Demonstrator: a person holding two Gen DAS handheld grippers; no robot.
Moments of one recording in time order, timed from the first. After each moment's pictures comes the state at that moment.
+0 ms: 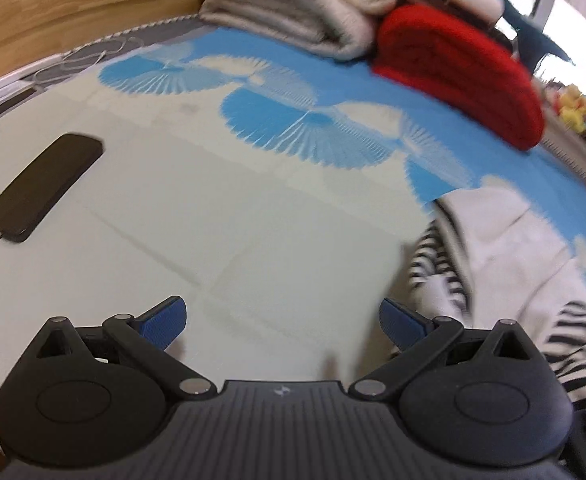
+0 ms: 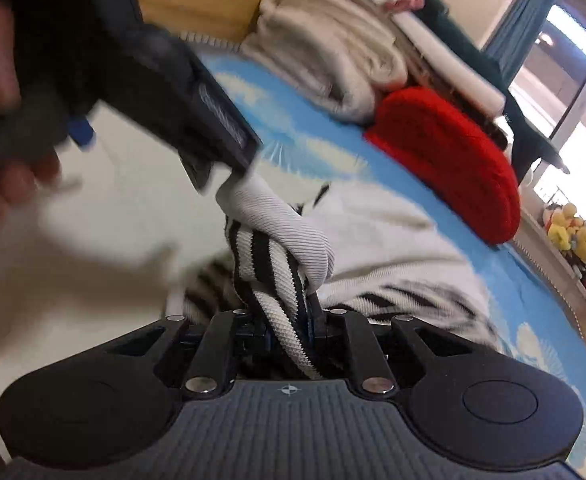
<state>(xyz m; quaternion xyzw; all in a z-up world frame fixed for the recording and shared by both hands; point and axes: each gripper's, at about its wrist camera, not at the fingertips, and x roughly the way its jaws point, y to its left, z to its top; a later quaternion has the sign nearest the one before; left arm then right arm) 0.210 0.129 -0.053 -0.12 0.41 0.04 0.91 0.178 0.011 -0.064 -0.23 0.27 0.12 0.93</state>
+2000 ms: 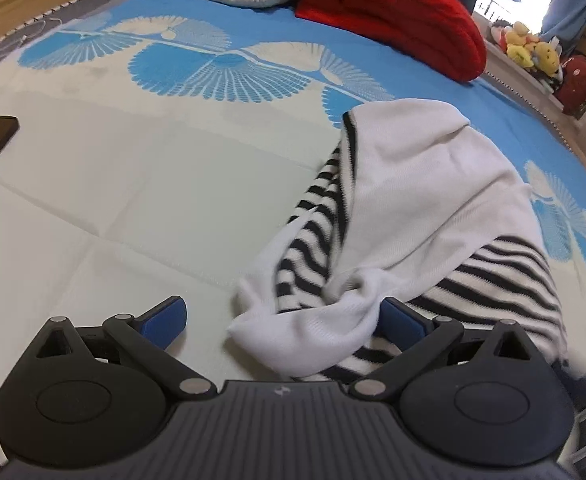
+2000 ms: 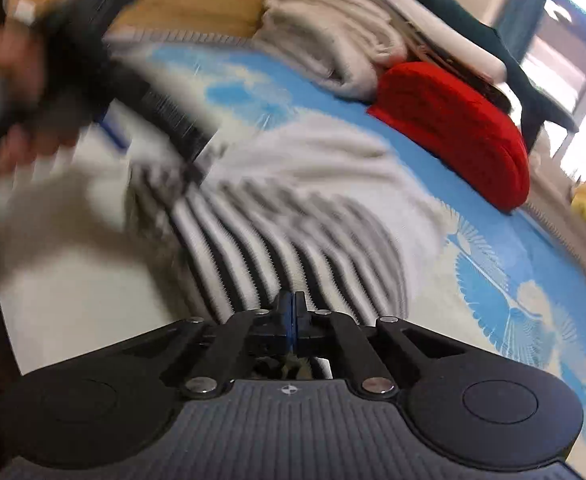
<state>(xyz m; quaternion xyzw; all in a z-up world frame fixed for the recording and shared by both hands) 0.212 0.069 -0.077 -0.08 0.47 -0.06 0.88 0.107 -0.142 -0.044 -0.17 0.30 0.18 0.92</state>
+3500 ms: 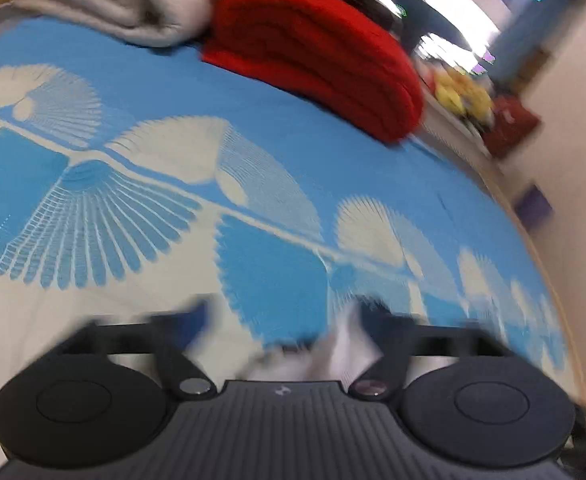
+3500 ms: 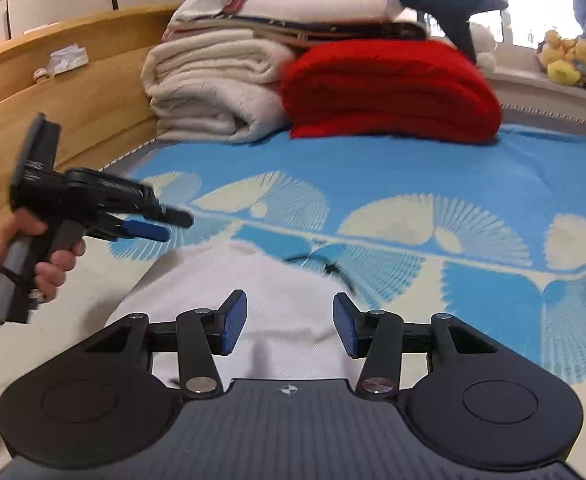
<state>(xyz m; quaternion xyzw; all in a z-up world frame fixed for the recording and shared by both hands) 0.407 0.038 -0.048 -0.13 0.43 -0.20 0.87 0.270 -0.245 -0.039 0.09 0.31 0.15 0.94</state>
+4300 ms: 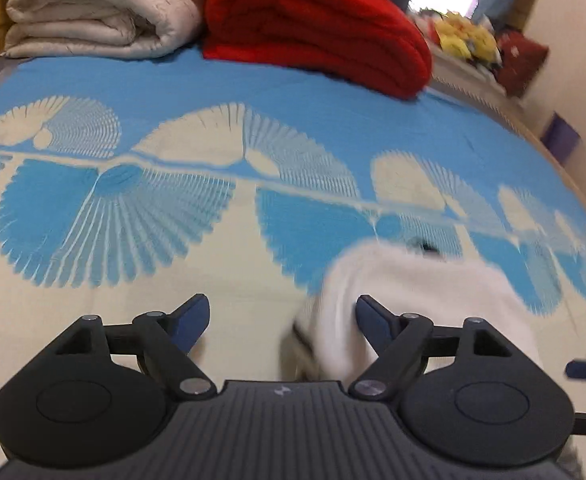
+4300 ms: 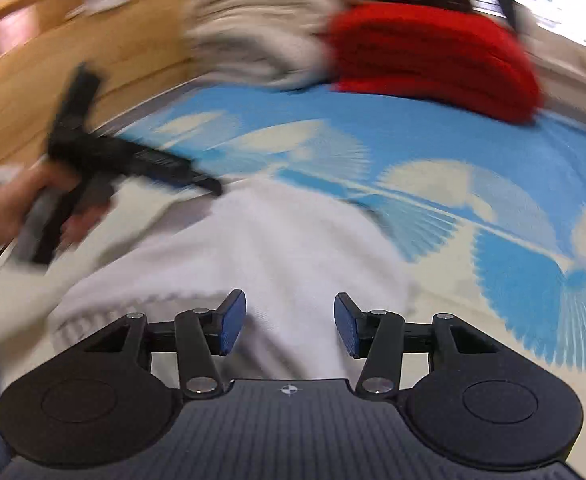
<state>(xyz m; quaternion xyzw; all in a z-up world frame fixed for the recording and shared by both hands) 0.388 0.049 -0.065 -0.03 0.43 -0.19 0.88 0.244 -0.224 -0.031 0.01 0.36 0.24 0.90</state>
